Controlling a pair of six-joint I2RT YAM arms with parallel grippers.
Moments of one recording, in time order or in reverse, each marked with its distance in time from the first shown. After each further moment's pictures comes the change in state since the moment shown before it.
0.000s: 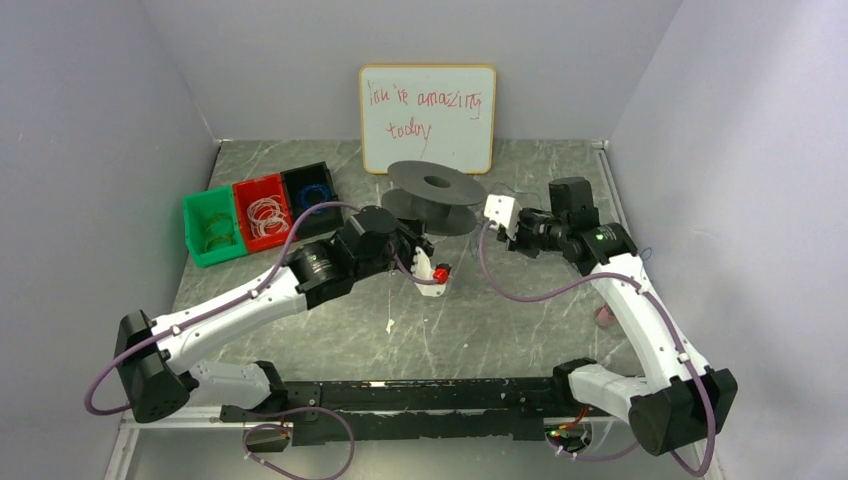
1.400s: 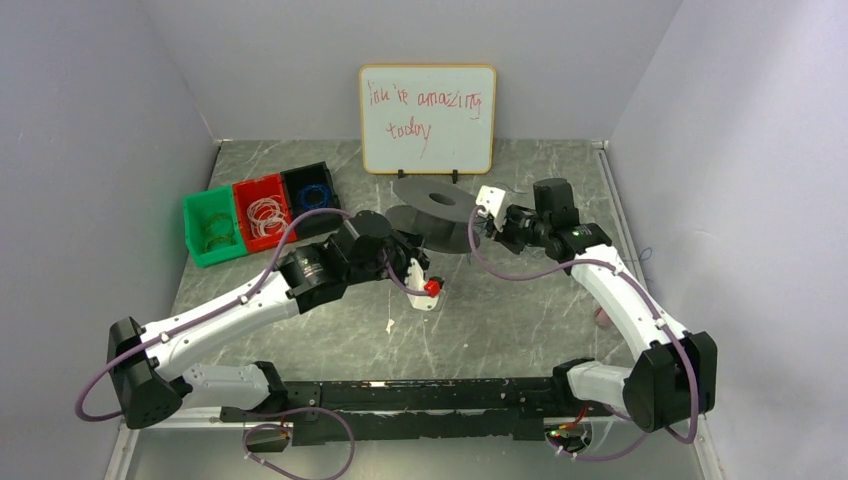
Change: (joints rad) left arm -0.003 -0.053 0.000 -0.120 0.131 -0.045; right arm 0.000 0.101 -0.143 0.341 0.032 0.214
